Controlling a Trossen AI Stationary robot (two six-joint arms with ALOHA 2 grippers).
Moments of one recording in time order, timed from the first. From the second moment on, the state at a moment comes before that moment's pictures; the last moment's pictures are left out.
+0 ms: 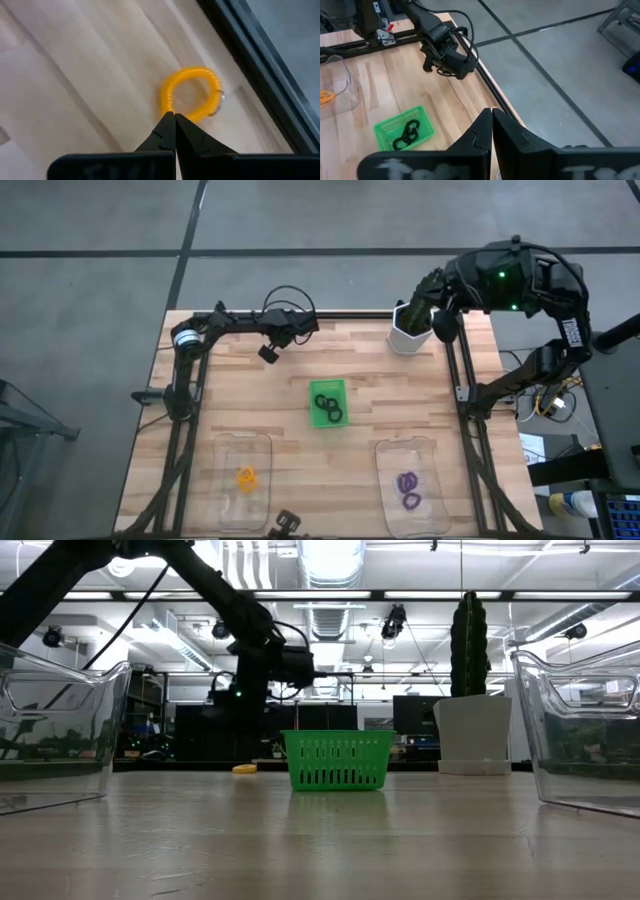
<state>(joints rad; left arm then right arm) 0.52 1.98 1.41 -0.83 -0.54 -2.03 -0.28 1.40 2.27 -1.49 0.21 0.04</state>
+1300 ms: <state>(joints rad) 0.53 1.99 1.39 -0.76 -0.17 -1.65 -0.28 1.33 2.20 -1.45 0.27 0.07</state>
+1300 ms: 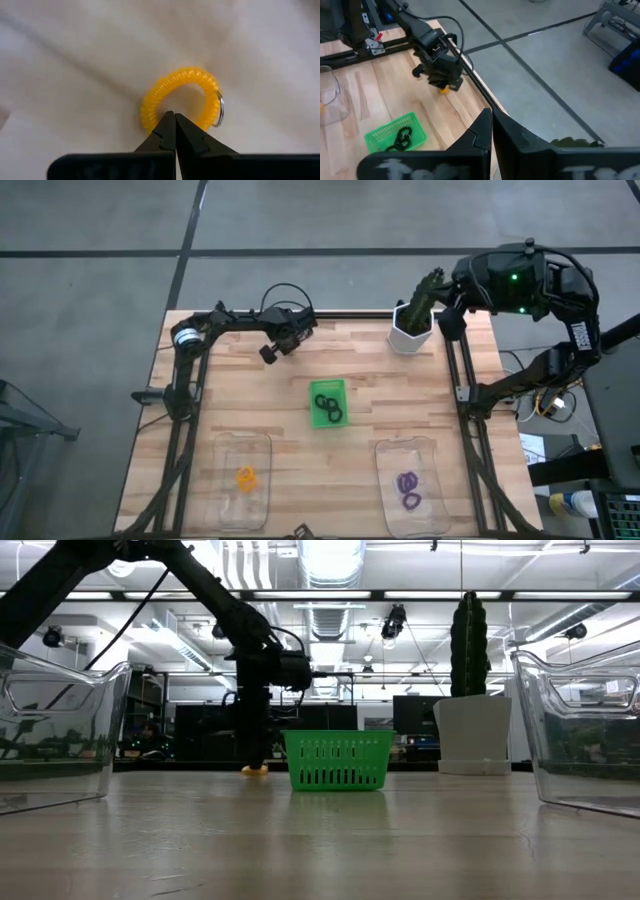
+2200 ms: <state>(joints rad) 0.46 1.94 1.44 -0.86 -0.03 -1.18 -0.28 1.30 2.17 -1.43 0.25 0.10</state>
